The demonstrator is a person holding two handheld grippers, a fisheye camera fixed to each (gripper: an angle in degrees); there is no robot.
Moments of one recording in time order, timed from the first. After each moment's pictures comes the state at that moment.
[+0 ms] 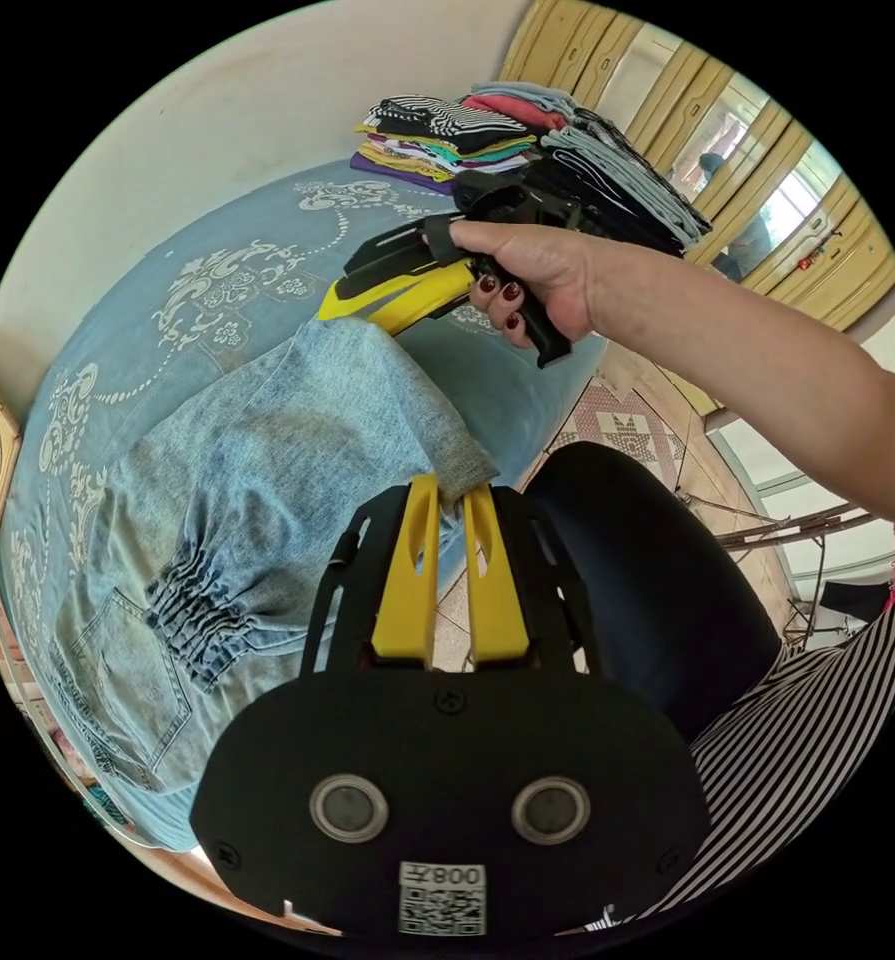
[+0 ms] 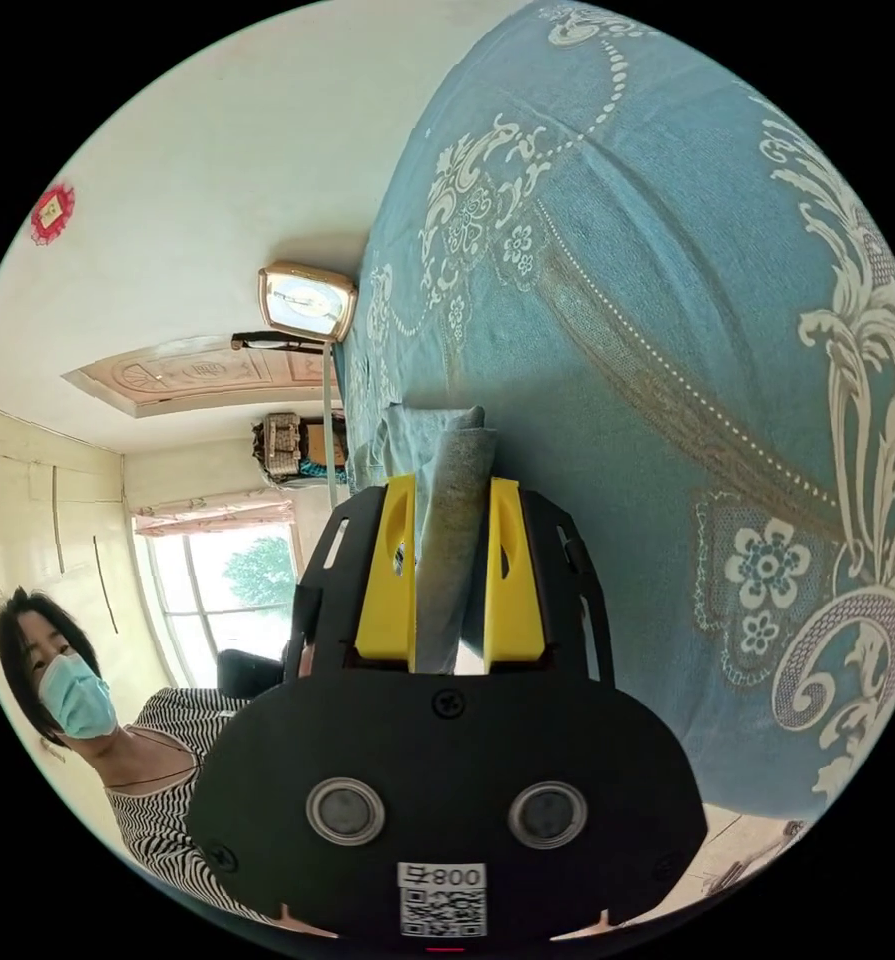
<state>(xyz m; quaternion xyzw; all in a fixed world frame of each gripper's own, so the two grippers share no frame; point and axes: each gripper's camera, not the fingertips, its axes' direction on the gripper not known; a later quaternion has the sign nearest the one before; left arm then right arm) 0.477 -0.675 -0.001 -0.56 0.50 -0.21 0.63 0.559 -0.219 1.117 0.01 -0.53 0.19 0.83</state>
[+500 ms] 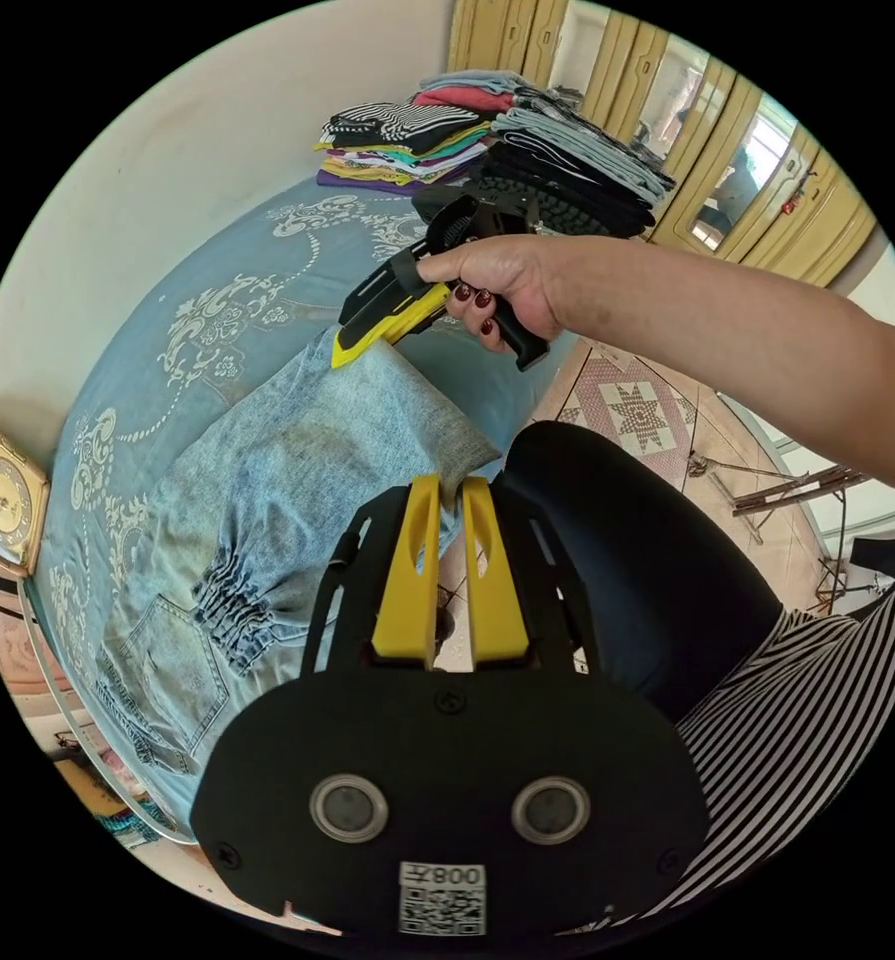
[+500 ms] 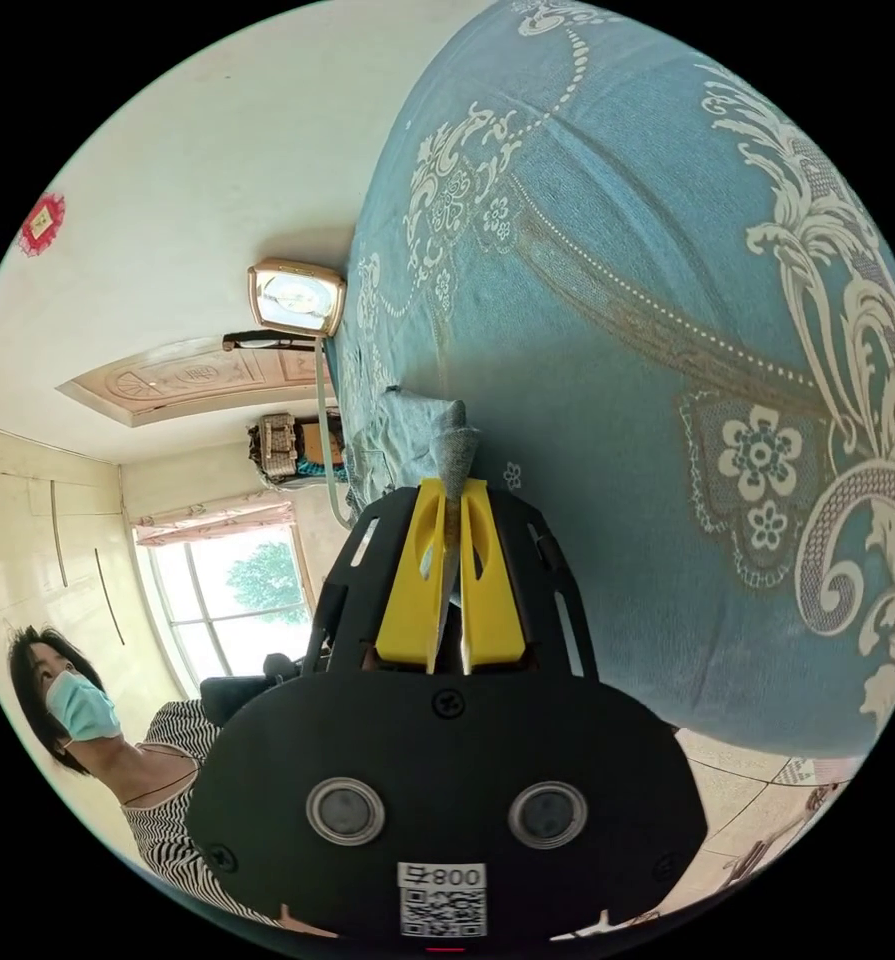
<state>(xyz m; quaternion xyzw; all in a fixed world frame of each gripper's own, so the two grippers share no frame) 0.501 -0.764 -0.041 -0.55 0.50 -0.14 0.65 0.555 -0.184 1.125 -0.01 -0.53 0.21 0.82</state>
